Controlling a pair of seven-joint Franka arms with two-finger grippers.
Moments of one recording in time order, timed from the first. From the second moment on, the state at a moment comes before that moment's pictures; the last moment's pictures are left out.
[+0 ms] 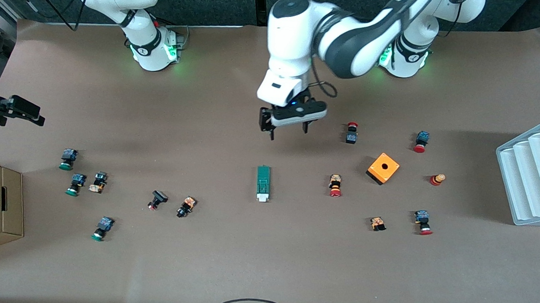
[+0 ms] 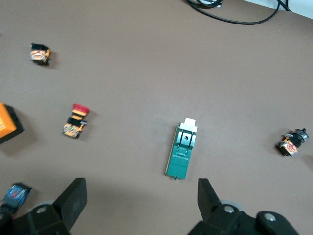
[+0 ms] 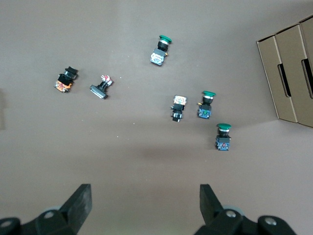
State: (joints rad) left arm -0.41 0.34 -0.53 -1.64 0.53 2.07 -1.40; right arm 0.06 -0.01 -0.18 -1.63 0.02 1.61 -0.12
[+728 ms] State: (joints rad) left arm -0.54 0.63 -0.53 -1.64 1.17 2.18 -1.73; right arm 0.09 0.10 -0.17 -1.65 0.02 1.60 -0.12
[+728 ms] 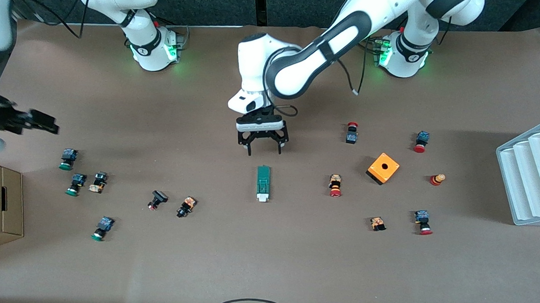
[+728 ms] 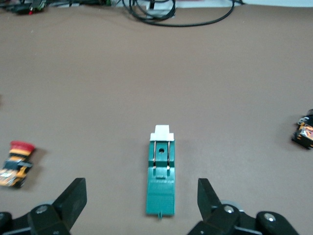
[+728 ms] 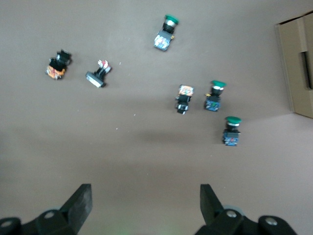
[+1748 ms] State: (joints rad) left arm -0.65 0.90 -0.50 -1.65 1.79 2.06 -2.26; right arm 0.25 0.31 -0.14 -1.54 0.21 1.62 0.36
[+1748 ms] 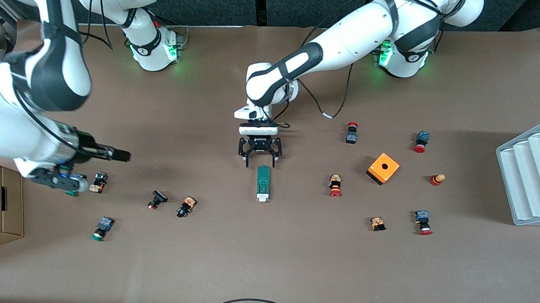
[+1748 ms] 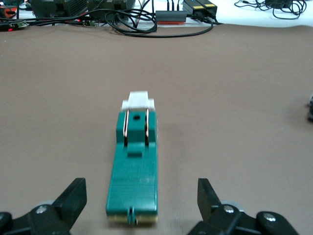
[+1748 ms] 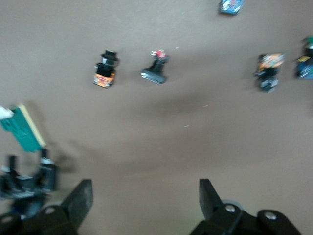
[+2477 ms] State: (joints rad) left arm -0.78 0.94 -0.37 -1.65 1.87 2.00 -2.37; right arm 0.45 0.66 -0.12 -1.27 0.39 1.74 1.22
